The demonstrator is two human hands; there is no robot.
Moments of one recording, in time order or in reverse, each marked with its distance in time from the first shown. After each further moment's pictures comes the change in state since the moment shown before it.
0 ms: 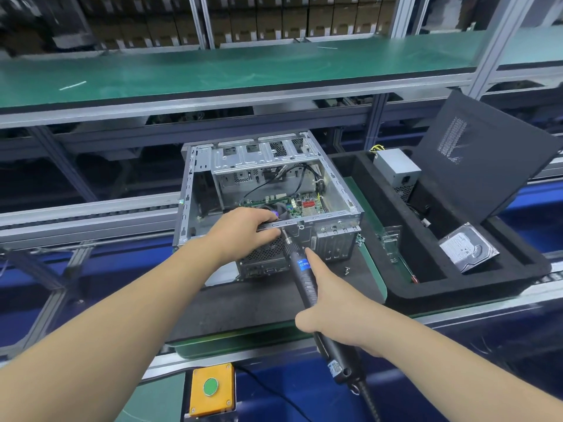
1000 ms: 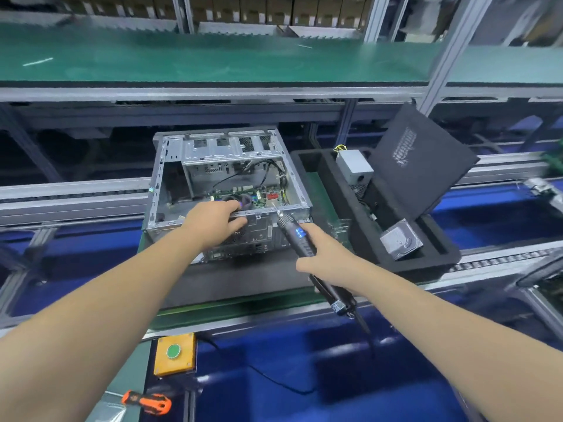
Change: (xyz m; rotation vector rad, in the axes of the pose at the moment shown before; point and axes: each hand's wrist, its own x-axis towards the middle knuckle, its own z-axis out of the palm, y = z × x) left_hand 0.002 0.023 0.010 0.236 0.041 -0.108; right_hand -0.028 0.020 -0.090 -0.089 0.127 -0.061
